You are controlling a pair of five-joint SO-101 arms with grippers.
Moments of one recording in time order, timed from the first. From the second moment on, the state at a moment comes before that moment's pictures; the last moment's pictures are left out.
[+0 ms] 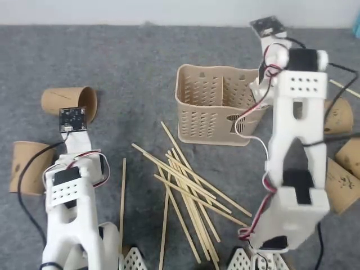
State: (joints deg) left arm -24.6 -39.7 72.7 41.6 -6.2; right arm -1.8 11.5 -32.6 100.7 19.1
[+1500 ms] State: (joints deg) left arm -24.7 -39.7 72.7 41.6 -6.2; right arm 54.7 16.7 -3.7 74.1 40.1
